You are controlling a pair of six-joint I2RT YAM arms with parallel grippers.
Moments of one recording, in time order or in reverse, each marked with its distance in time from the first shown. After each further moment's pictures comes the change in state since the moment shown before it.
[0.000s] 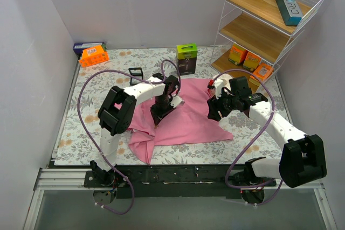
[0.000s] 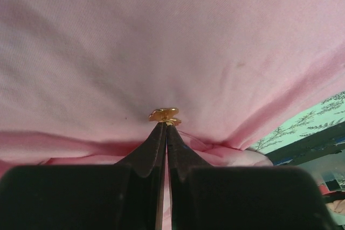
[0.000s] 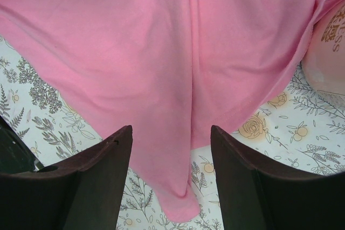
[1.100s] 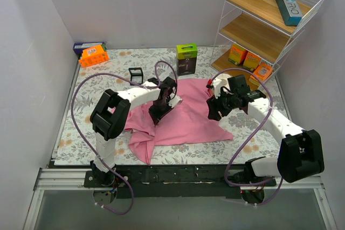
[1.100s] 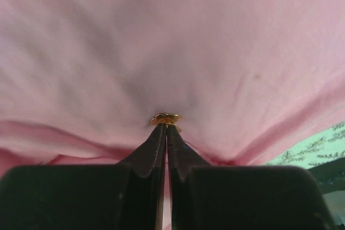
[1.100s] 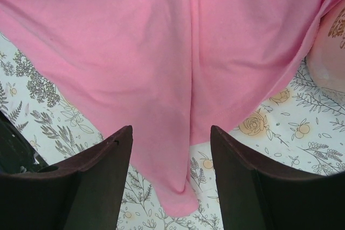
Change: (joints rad) left arm -0.001 -0.126 -0.196 0.214 -0.058 -0.064; right arm -0.001 0.047 0.040 -0.048 0.004 -0.022
